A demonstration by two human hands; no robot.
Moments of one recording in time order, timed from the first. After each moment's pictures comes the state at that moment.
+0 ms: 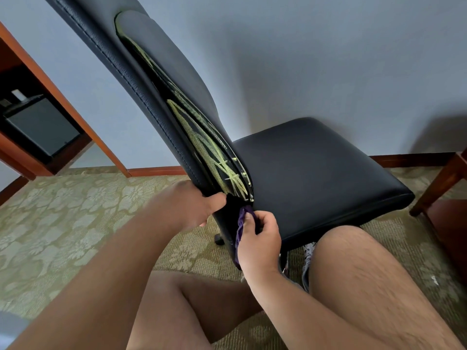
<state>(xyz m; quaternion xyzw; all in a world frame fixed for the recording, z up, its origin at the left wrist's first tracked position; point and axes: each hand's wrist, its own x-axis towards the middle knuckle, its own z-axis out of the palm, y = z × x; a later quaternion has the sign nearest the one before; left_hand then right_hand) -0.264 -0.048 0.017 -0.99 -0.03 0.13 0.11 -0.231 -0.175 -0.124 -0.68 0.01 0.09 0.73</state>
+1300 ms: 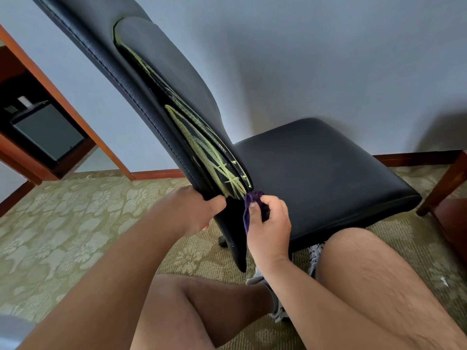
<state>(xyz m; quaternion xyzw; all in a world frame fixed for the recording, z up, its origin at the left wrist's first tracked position) -0.265 -0.056 0.022 -0.97 -0.02 0.15 0.18 -0.202 -0.179 -0.115 -0.72 -0.10 -0.01 0.68</state>
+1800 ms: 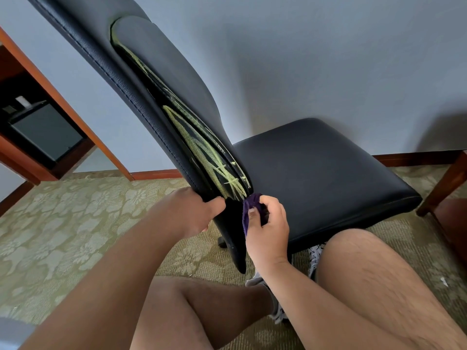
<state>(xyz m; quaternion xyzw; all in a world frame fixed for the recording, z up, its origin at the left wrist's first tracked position) -0.264 -0.051 0.018 -0.97 -0.02 0.15 0.18 -0.202 -0.176 -0.127 -0.71 -0.10 0.01 0.69</state>
